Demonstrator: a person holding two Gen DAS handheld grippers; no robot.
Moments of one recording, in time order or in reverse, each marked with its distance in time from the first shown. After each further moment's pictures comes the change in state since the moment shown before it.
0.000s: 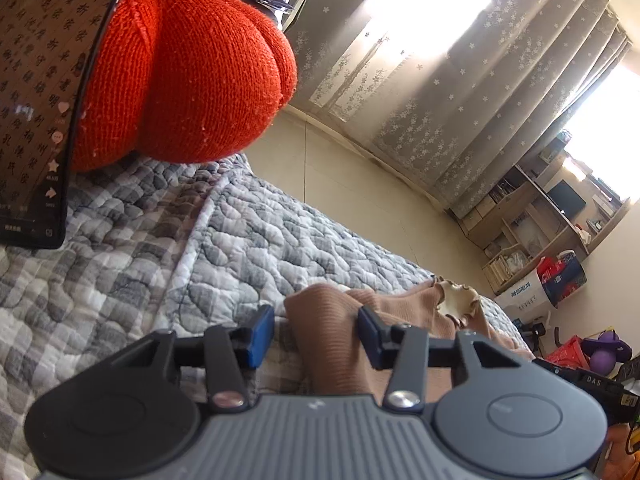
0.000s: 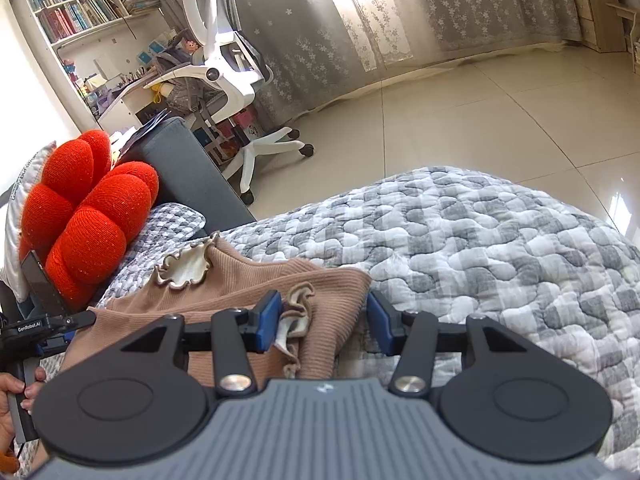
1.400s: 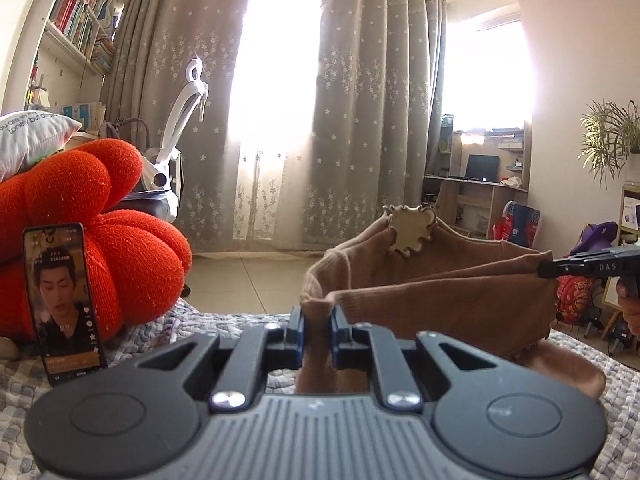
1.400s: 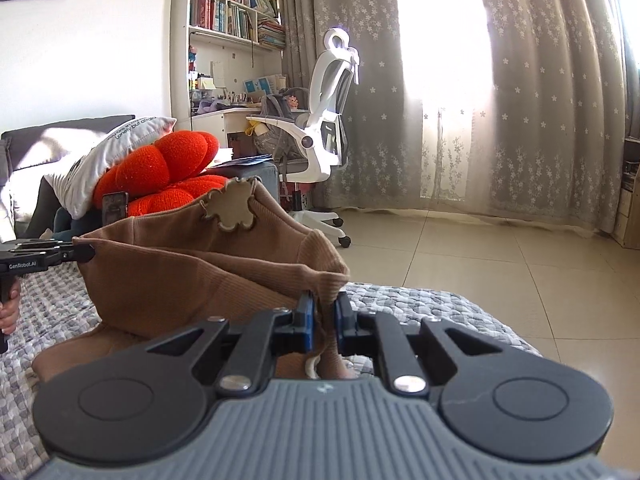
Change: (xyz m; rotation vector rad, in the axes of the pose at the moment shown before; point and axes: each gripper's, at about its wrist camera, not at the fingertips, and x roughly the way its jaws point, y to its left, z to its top) left arm -0.156 -0.073 -0.086 0.572 -0.378 -0.073; right arm -0.132 0.076 -0.055 -0.471 -0.274 0.019
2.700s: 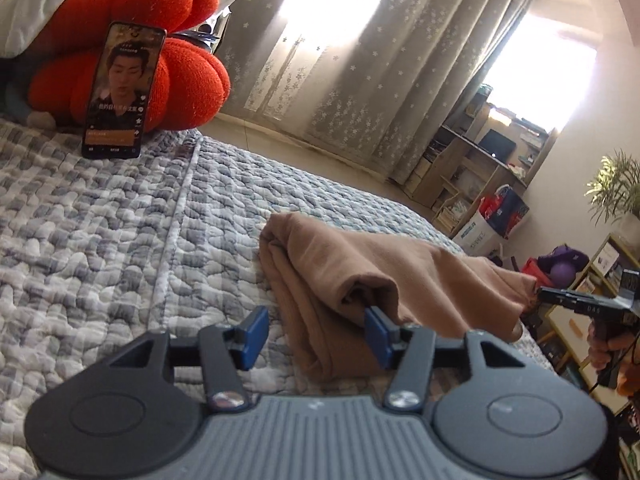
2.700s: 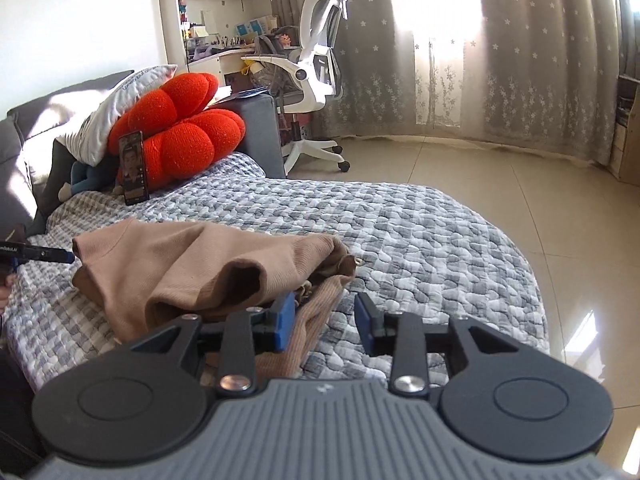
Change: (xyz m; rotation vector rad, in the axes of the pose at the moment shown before) left arm -0.075 0.028 -0.054 -0.445 0.319 -0.079; right arm -0.069 -0.006 -0.043 0.111 0.207 0.027
